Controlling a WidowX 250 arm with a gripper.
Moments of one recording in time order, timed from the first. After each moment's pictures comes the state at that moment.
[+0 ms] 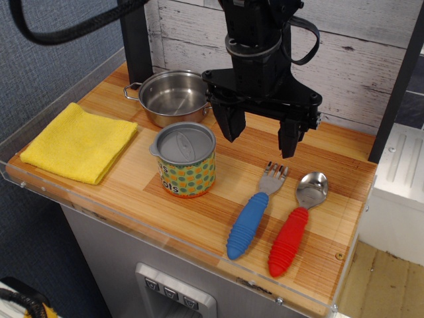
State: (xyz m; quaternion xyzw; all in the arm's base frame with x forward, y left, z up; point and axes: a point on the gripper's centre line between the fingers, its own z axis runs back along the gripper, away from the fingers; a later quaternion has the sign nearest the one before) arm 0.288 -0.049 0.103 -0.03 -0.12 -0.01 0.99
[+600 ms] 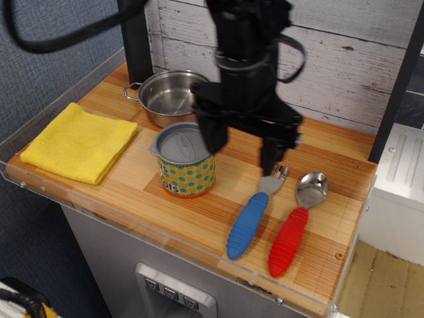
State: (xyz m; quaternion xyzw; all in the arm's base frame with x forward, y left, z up) arm 0.264 -0.032 0.097 -0.01 -0.07 -0.04 1.00
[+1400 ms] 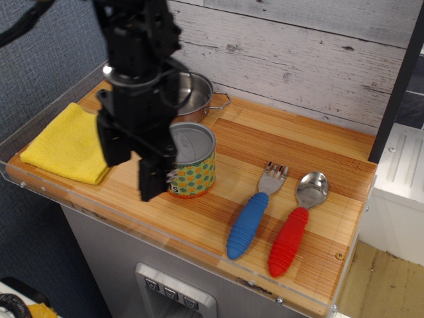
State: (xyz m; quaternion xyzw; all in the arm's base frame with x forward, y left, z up) arm 0.211 0.043 0.083 0.05 0.01 -0.16 0.99
